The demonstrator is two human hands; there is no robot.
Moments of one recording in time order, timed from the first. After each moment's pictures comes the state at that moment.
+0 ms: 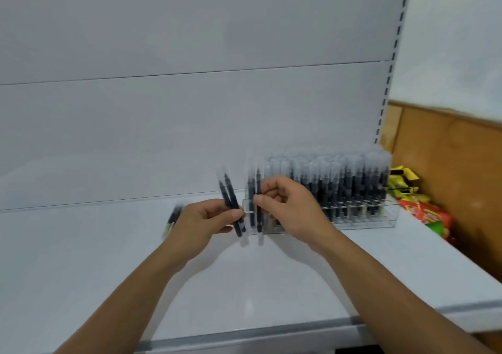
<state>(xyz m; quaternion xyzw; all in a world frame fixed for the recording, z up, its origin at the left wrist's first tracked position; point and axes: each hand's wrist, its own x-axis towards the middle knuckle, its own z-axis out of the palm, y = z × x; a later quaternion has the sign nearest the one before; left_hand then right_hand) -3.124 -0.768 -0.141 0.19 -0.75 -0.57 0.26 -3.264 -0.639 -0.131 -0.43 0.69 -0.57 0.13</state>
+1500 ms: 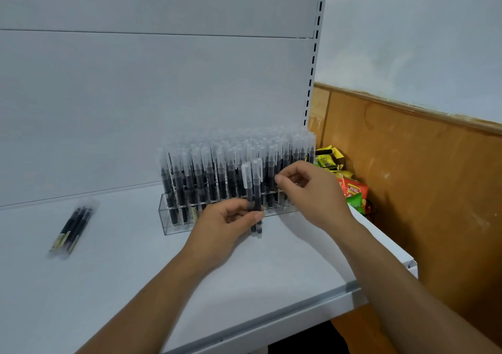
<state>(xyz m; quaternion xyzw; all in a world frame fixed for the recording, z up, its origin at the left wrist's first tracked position) -3.234 -0.676 -0.176 0.08 -0.70 -0.69 0.18 -3.355 -0.541 -0.149 -0.32 0.82 -0.48 -0.09</state>
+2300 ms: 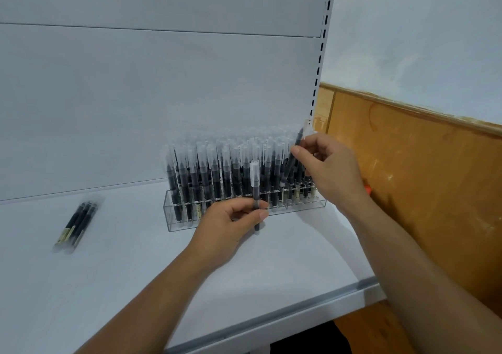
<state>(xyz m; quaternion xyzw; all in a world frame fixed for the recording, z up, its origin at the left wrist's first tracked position) -3.236 -0.679 -0.181 0.11 -0.66 -0.73 0.16 -3.375 -0.540 -0.124 -0.31 0.77 -0.55 -0.13</state>
